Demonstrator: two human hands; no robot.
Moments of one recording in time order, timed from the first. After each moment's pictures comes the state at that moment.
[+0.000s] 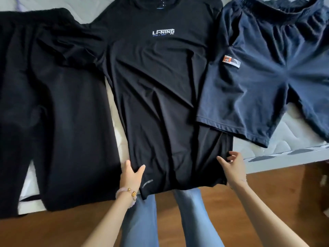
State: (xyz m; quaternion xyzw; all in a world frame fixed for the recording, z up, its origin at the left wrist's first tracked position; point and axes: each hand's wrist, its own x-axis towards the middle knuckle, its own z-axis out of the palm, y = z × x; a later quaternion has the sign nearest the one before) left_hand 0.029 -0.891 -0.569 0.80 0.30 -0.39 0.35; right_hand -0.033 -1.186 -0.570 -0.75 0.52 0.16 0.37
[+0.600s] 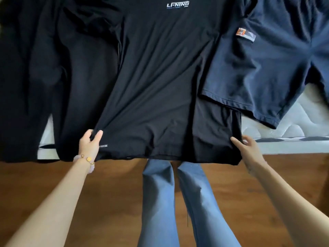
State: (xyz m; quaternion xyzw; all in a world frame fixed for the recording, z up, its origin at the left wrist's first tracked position) left_hand 0.008 -0.793 -0.547 0.83 0.35 -0.17 0.41; right_hand -0.068 -1.235 -0.568 -0.66 0.46 0.18 0.57
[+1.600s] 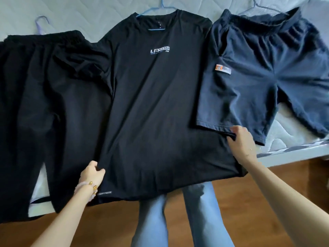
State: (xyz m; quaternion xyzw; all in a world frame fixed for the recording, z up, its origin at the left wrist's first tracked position) left_hand 0.073 -0.773 -0.569 0.88 0.26 -0.36 0.16; right_hand 0.019 -1.227 -0.544 -0.92 0.33 0.13 0.19
